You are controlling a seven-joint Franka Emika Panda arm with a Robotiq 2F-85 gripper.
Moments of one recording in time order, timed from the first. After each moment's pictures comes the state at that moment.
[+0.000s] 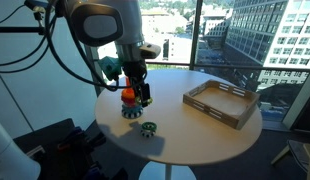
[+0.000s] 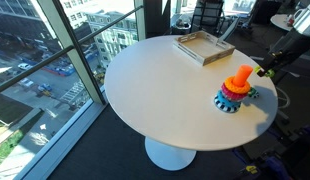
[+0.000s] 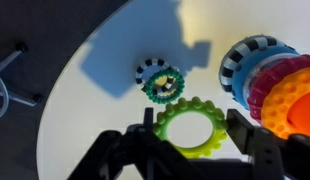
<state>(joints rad) -0.09 -0.22 -0.09 -2.69 -0.01 2.56 0.03</state>
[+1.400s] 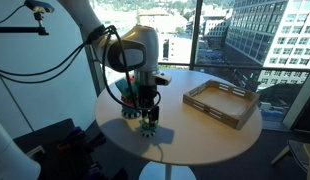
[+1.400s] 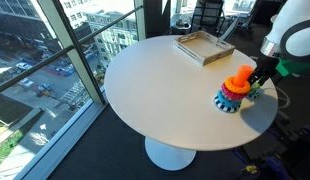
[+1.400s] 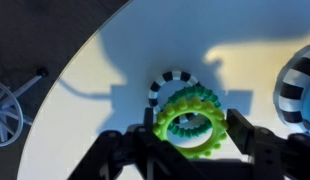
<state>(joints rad) -0.09 0.14 -0.09 -2.53 -0.15 2.60 0.16</state>
